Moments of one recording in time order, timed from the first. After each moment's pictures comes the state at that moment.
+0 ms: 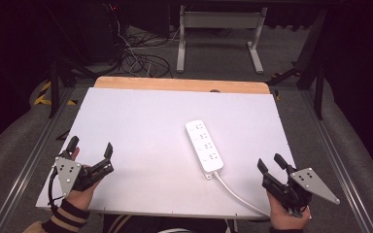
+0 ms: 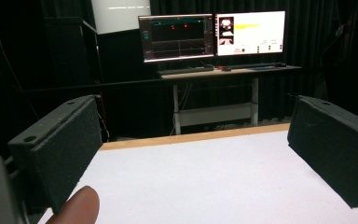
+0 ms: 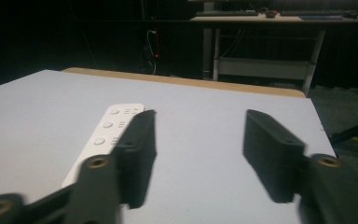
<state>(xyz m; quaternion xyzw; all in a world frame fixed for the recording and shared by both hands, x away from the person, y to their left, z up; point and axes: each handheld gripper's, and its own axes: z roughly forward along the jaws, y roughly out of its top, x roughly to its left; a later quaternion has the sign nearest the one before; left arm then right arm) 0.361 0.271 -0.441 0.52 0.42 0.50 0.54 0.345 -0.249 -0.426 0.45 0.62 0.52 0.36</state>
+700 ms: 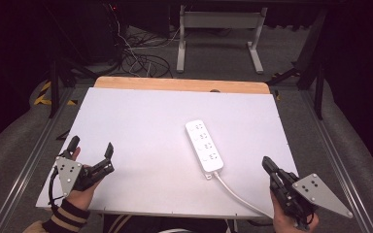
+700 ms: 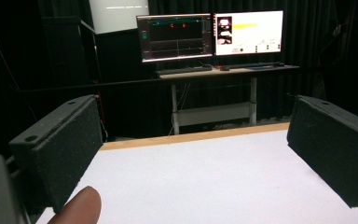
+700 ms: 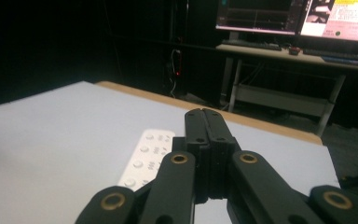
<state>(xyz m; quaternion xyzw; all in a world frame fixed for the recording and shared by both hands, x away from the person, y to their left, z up) 0.361 0.271 -0.441 0.53 0.42 0.50 0.54 0.313 -0.230 -0.379 0.37 0.65 0.55 0.38</state>
